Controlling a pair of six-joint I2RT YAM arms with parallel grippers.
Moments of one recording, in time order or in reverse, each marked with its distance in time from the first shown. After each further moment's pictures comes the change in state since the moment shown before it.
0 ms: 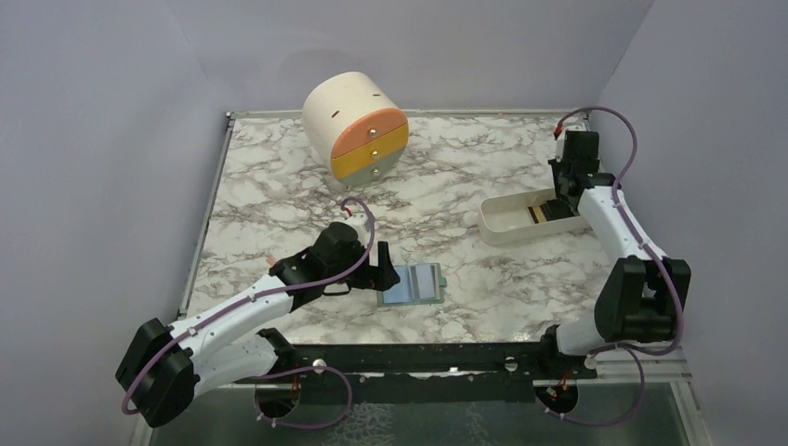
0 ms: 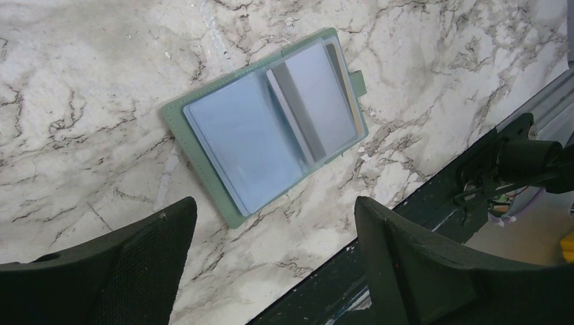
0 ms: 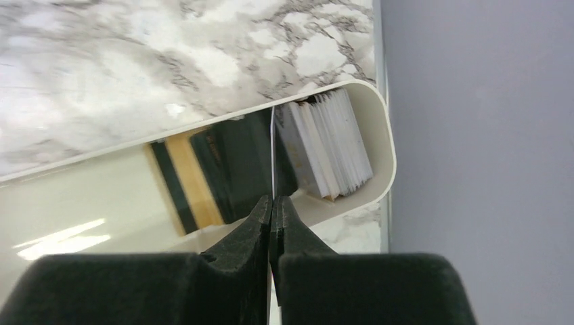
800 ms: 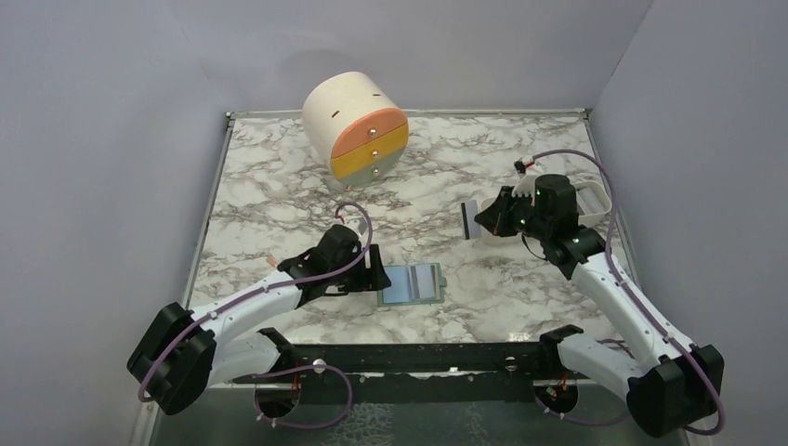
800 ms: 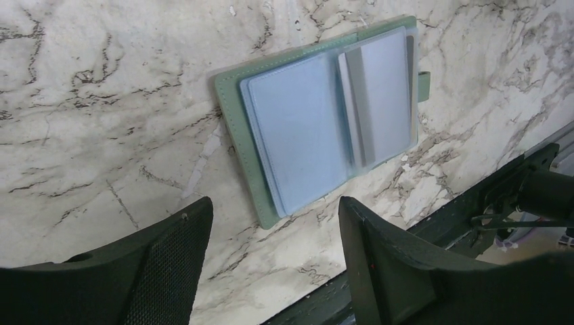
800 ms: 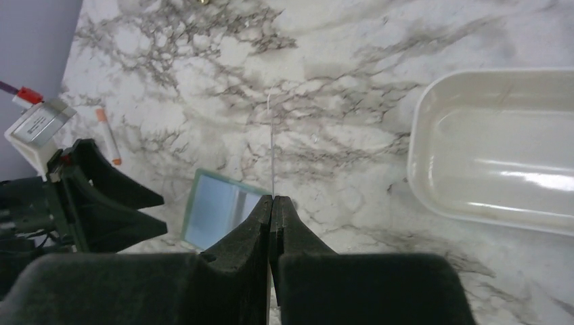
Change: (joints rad) left arm 0.052 0.094 -0.059 0.023 0.005 -0.095; right arm 0.355 -0.499 -0.295 0.071 -0.604 0.605
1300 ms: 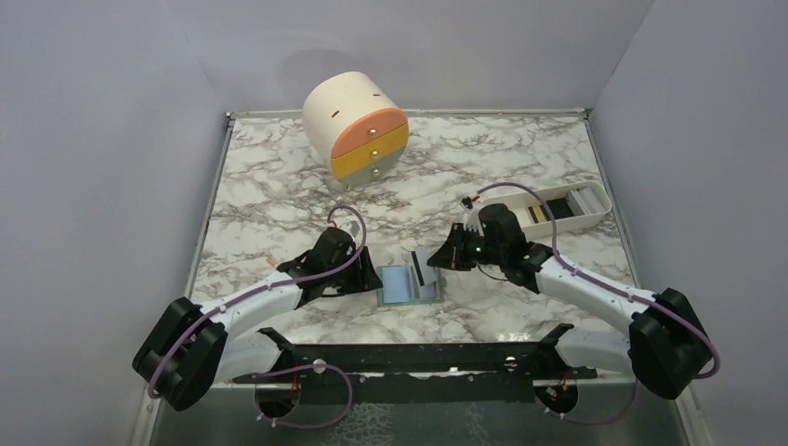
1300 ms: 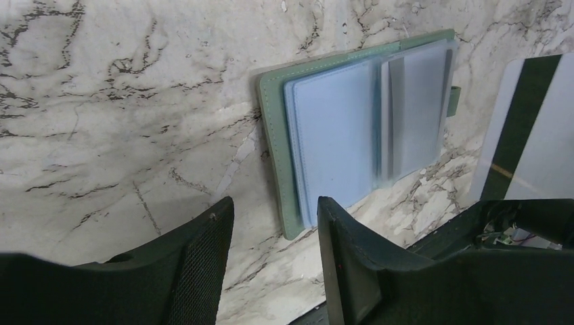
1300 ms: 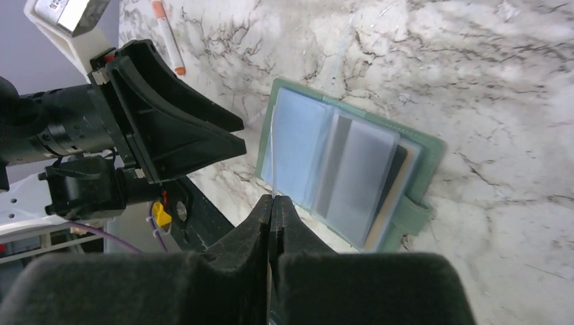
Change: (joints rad) left arm 0.071 0.042 -0.069 0.077 0.040 -0.037; right arm 0.297 0.166 -0.229 0.303 -0.105 0.369
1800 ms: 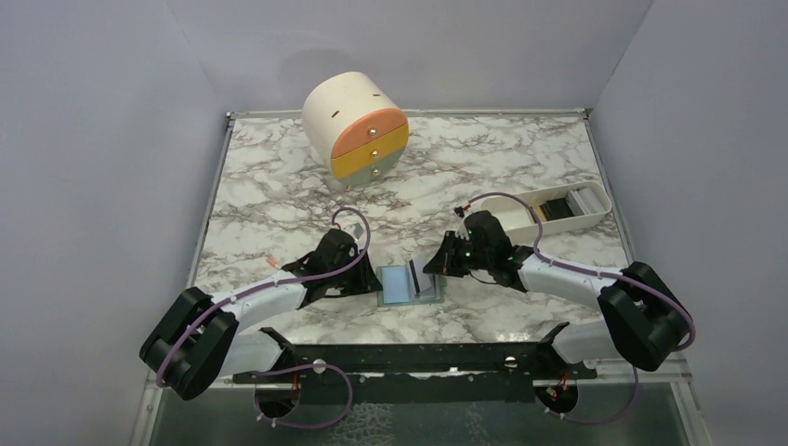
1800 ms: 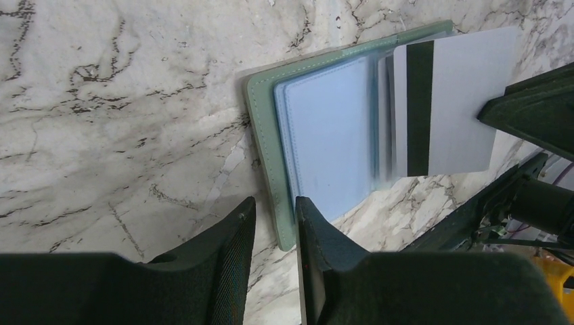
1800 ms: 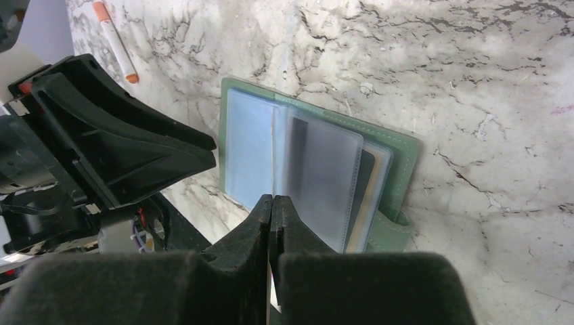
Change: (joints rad) left arm 0.001 0.066 -0.028 0.107 0.048 -0.005; right arm 0.067 0.182 -0.035 0.129 0.059 0.083
